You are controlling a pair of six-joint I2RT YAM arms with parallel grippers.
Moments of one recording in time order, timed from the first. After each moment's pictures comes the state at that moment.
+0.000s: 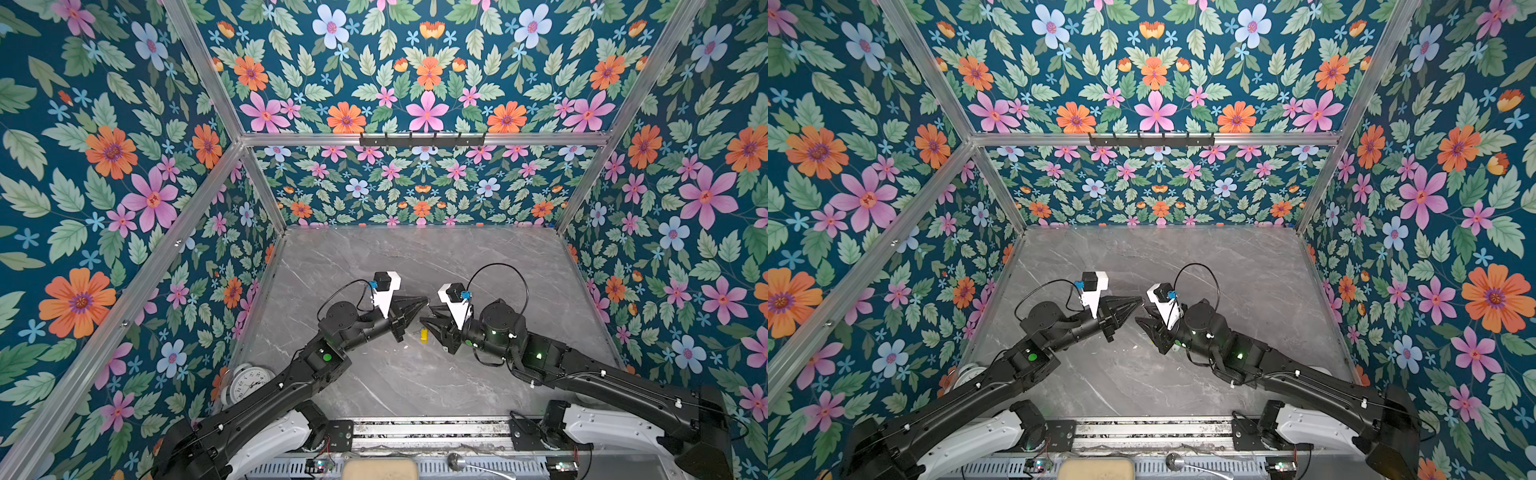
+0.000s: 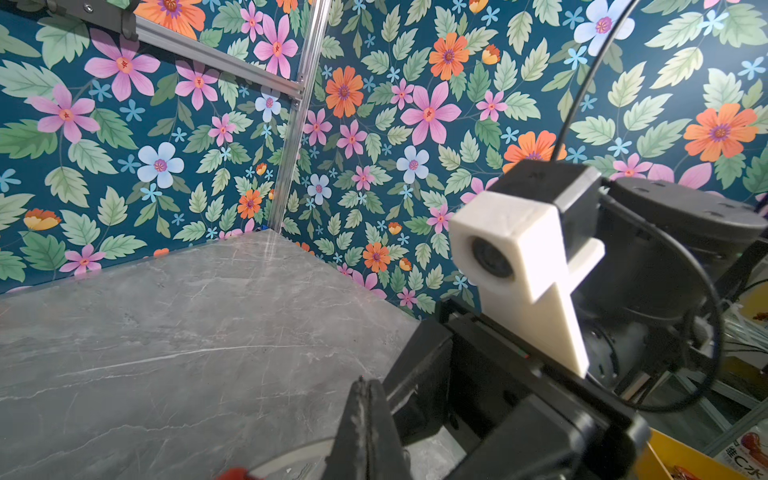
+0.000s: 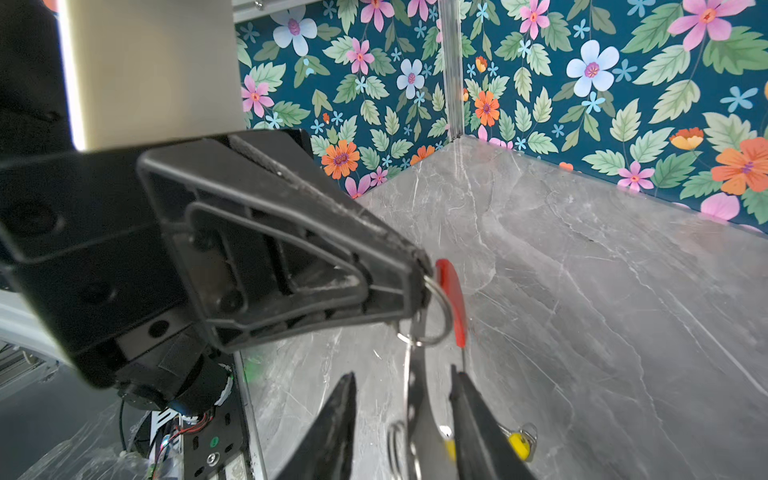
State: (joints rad) left arm -0.80 0.92 0.60 0.43 0.36 -0.36; right arm 1.01 1.04 0.79 0.01 0.00 0.20
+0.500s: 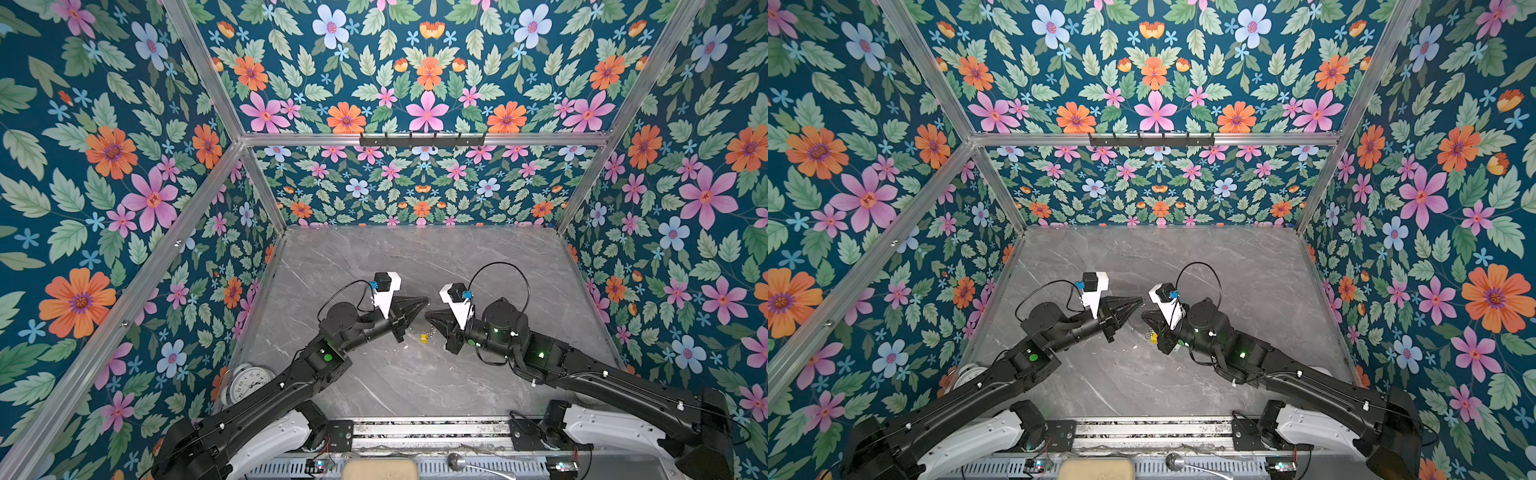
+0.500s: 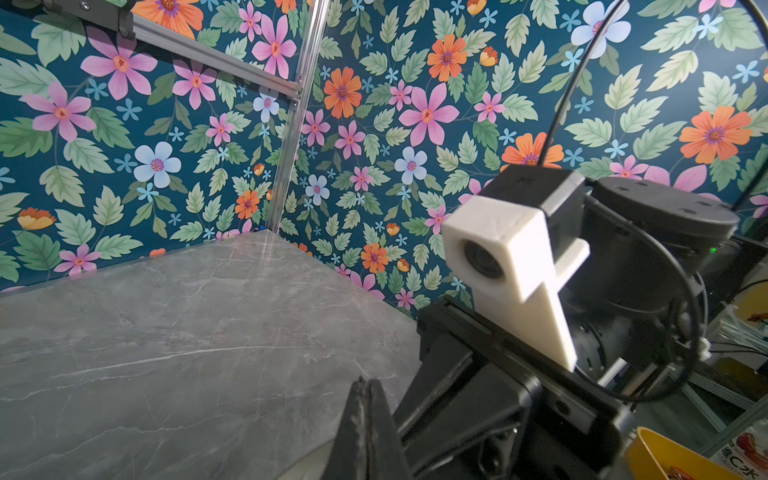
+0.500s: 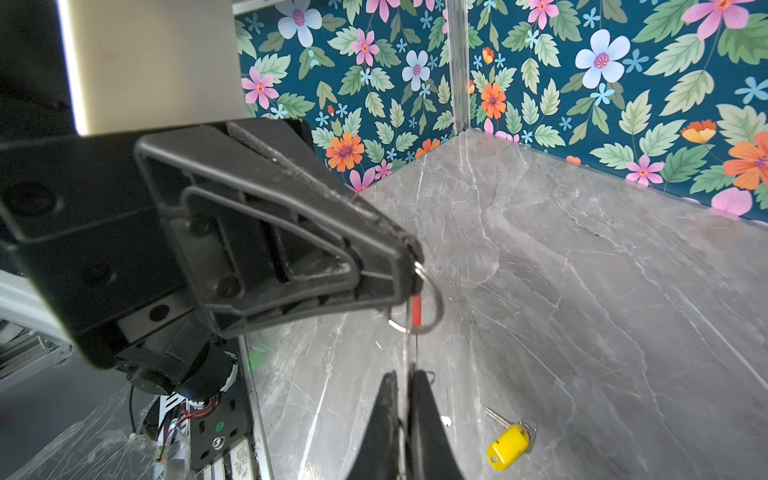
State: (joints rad) left arm -0.80 0.93 0.60 0.44 0.36 -0.37; right arm 0.97 1.02 0.78 0.00 -0.06 0.20
